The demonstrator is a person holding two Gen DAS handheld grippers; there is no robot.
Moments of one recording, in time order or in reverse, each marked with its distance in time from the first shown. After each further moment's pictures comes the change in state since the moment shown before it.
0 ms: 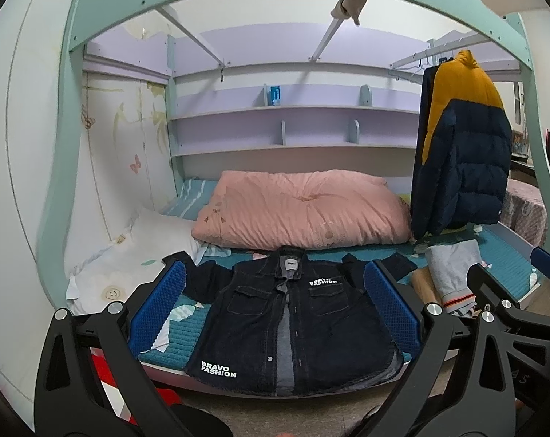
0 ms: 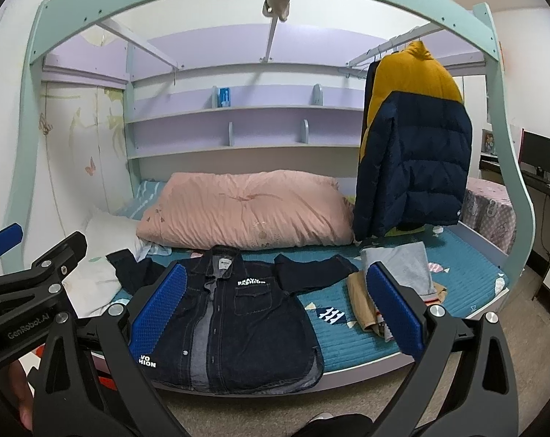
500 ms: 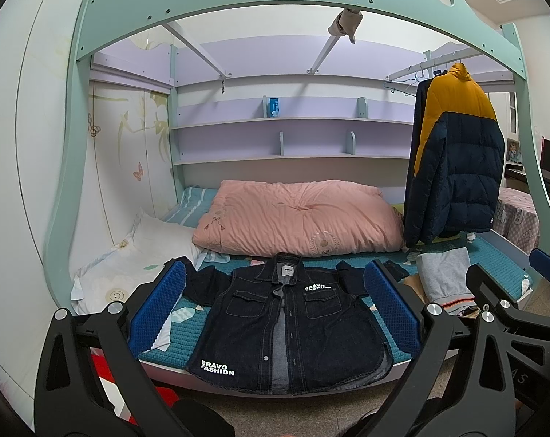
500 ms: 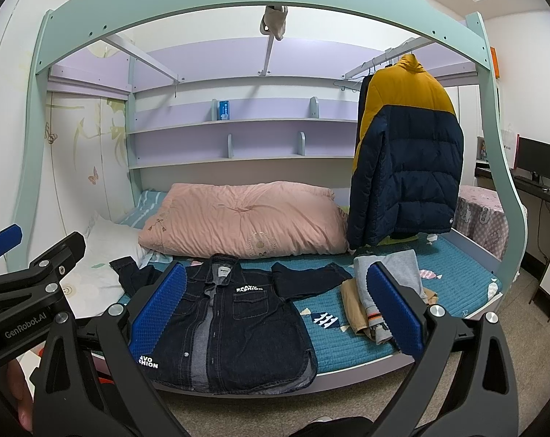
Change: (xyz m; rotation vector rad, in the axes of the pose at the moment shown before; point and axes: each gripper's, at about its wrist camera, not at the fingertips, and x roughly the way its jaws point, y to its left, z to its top) left arm -0.042 -0.014 0.005 -0.008 -0.042 -0.004; right arm -0.046 -0.009 0.010 -0.001 -0.051 -0.009
